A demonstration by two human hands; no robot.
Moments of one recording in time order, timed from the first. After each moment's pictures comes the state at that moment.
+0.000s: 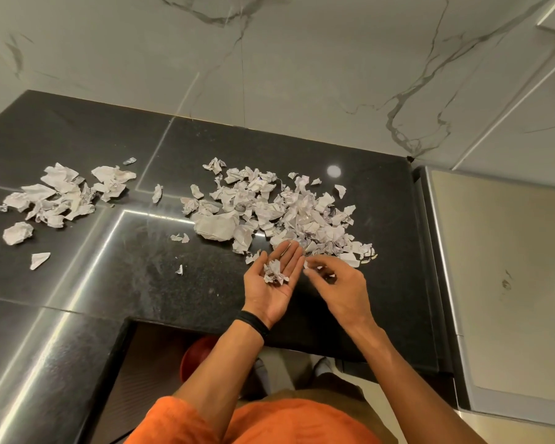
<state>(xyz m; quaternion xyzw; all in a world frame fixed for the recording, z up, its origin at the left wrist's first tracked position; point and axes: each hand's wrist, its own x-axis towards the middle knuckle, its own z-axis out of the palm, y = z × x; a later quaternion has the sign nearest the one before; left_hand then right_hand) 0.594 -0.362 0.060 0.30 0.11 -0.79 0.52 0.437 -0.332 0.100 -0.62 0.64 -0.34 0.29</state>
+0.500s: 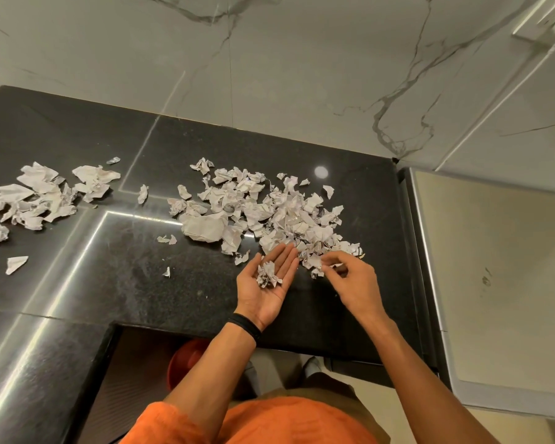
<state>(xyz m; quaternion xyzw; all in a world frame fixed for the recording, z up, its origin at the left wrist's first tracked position) 0.589 -0.359 0.061 0.26 0.11 -0.82 0.50 0.398 -0.343 0.102 -0.59 0.71 -0.27 0.29</state>
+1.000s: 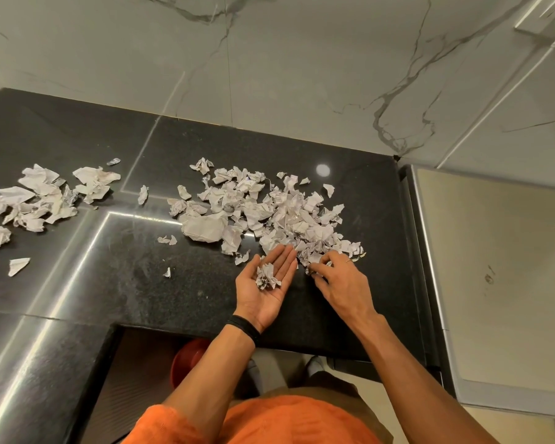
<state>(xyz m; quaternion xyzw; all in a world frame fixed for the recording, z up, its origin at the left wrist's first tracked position) 0.591 -0.356 0.060 0.27 0.10 -0.82 0.50 0.402 -0.346 0.081 -0.76 0.64 -0.09 0.08</state>
